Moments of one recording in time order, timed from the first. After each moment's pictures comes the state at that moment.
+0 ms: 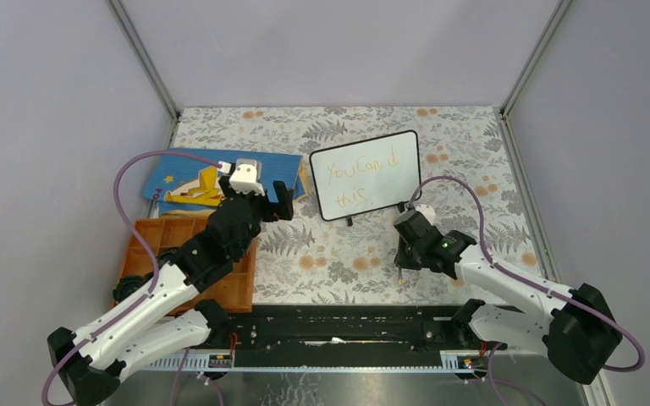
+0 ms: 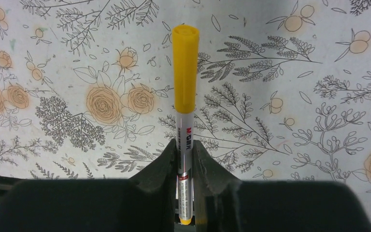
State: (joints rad) left arm -0.77 0.82 0.74 -0.15 -0.53 -0.26; right arm 0.73 1.06 0.61 -0.61 0.19 0.77
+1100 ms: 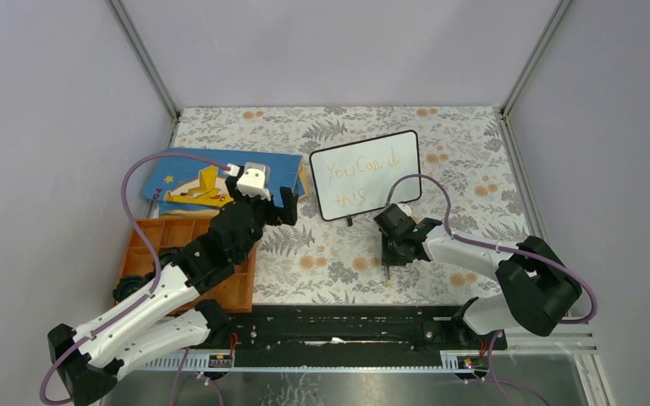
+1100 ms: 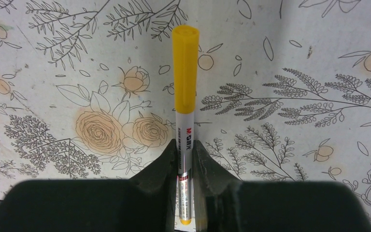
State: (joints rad) left arm -0.81 0.80 0.72 -0.11 -0.51 -0.18; right arm 0.73 1.41 0.68 -0.48 0.11 0.70
